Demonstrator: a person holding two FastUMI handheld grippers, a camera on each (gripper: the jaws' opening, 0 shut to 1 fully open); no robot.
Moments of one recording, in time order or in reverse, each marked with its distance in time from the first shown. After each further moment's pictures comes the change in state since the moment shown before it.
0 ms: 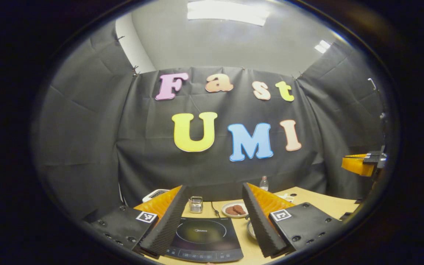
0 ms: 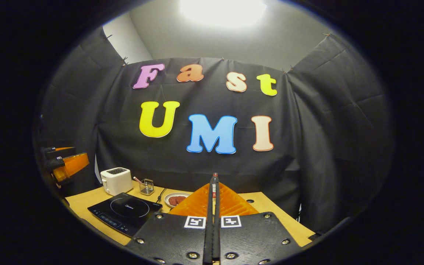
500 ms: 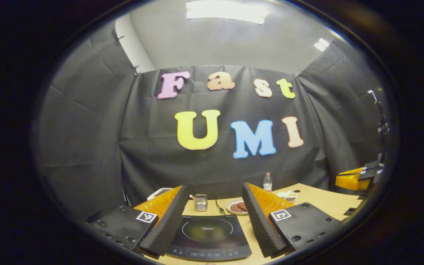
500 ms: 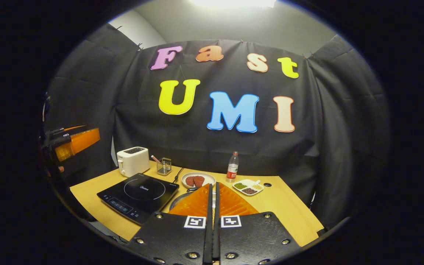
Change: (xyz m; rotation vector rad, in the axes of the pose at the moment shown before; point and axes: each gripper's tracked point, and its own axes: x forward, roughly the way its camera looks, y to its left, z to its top) left arm -0.001 0.014 -0.015 0.016 0.021 0.013; right arm 0.000 0.043 -0.059 -0.042 0.168 0.157
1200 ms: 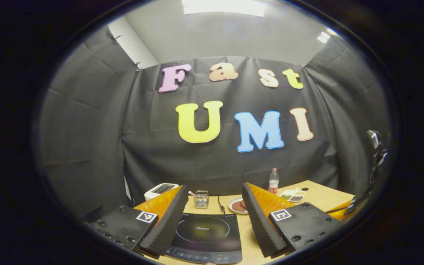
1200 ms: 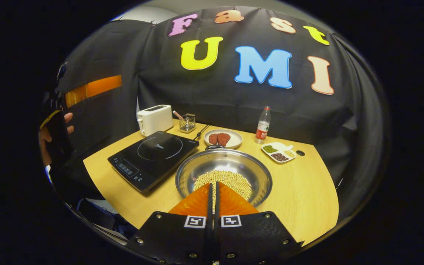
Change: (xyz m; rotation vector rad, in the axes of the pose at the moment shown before) left arm 0.053 -0.041 -0.020 0.011 0.055 0.082; right arm 0.048 0.000 -0.113 -0.030 0.327 0.280
